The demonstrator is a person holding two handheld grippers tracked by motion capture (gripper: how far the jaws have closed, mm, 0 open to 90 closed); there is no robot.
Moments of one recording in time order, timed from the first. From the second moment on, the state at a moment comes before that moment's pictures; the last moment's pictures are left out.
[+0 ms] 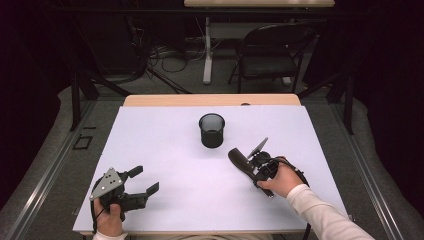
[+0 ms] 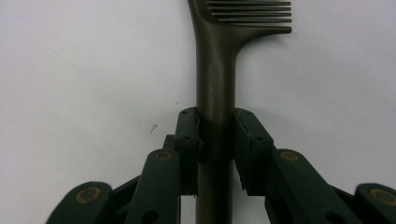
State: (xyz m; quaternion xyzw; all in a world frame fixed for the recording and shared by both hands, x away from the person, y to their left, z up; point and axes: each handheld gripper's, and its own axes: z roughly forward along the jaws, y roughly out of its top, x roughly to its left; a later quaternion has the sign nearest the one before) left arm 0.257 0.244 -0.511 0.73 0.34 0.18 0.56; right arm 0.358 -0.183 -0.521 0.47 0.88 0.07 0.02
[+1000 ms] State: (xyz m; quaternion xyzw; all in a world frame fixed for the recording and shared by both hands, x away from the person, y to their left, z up) left arm 0.257 0.244 -0.511 0.73 0.34 0.18 0.56; right arm 0.350 -0.193 -0.502 0.45 0.88 0.15 0.05
